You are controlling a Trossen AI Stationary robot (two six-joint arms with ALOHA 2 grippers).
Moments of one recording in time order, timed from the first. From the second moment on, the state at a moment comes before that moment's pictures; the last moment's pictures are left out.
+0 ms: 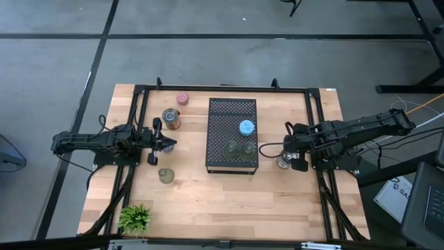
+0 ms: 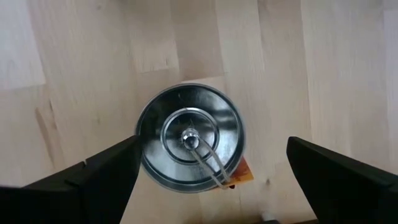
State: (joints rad) left arm 0.03 0.03 0.01 0.02 -0.01 0.00; right arm 0.22 1.01 0.82 -1.15 0.13 0.33
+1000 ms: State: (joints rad) left arm 0.03 0.03 0.01 0.02 -0.01 0.00; right arm 0.24 1.01 0.82 -1.14 0.11 0.30
